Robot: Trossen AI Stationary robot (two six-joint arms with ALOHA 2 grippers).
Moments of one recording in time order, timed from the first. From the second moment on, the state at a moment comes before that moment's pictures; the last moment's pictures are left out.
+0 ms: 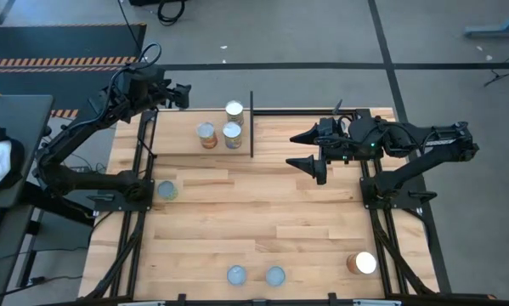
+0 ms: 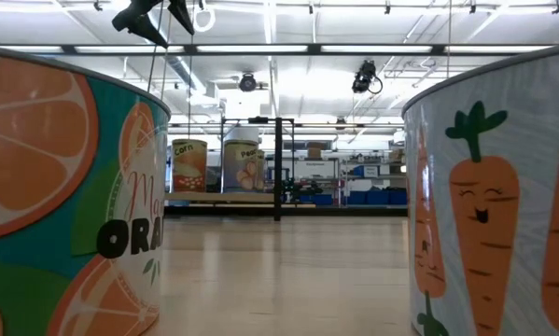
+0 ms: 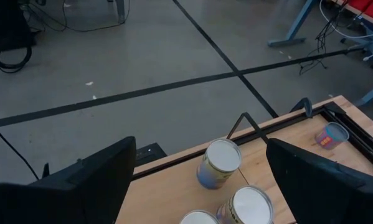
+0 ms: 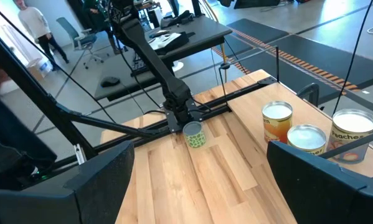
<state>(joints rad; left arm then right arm) 0.66 1.11 1.42 -0.81 -0.34 -0.37 0.17 1.14 1.36 -0.49 0.29 0.39</state>
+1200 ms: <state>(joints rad) 0.66 1.11 1.42 -0.76 -0.34 -0.37 0.17 1.14 1.36 -0.49 0.29 0.39</state>
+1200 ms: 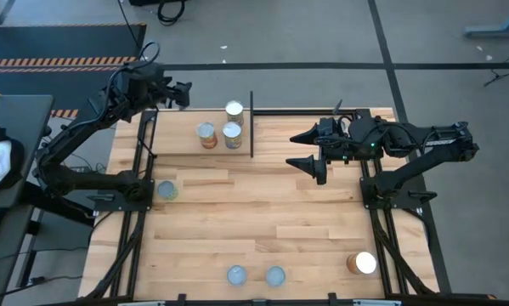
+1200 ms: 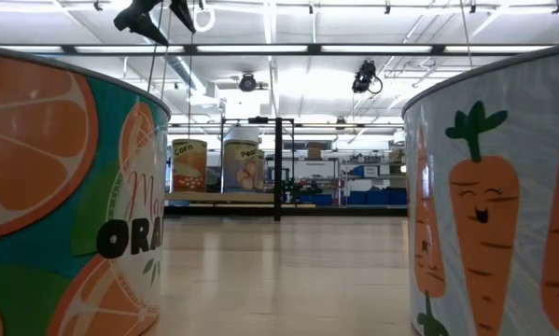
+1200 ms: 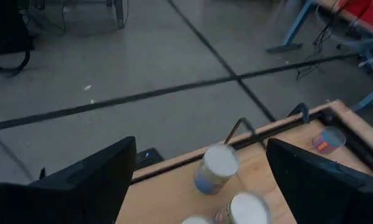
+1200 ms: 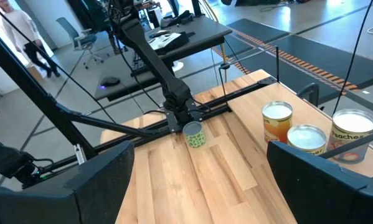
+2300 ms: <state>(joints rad) 0.32 1.09 1.42 -0.64 -0.41 -0.59 0.17 1.14 1.36 -0.49 0.29 0.39</state>
